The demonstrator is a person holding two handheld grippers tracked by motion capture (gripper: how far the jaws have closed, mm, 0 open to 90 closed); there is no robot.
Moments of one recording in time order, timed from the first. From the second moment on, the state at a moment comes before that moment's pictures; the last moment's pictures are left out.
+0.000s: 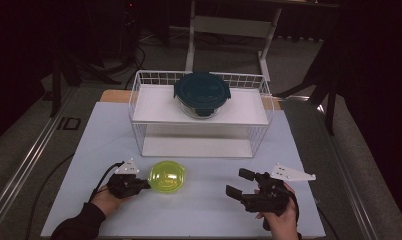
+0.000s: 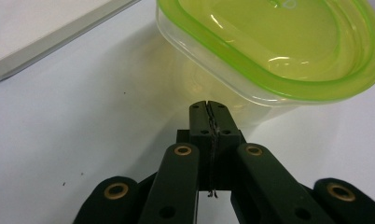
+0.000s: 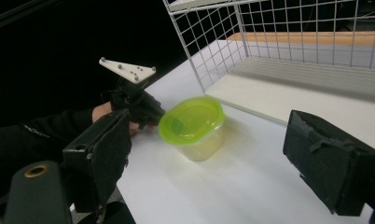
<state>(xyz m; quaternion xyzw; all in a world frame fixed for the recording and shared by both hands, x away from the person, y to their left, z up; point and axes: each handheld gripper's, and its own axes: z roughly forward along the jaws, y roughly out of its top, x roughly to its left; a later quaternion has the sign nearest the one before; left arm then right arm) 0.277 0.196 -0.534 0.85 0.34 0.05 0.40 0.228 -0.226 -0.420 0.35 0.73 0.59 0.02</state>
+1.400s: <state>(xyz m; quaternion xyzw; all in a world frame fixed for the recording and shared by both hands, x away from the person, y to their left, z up) 0.295 0.119 -0.536 0.86 0.31 0.01 0.40 0.226 -0.231 -0.423 0.35 0.73 0.59 0.03</state>
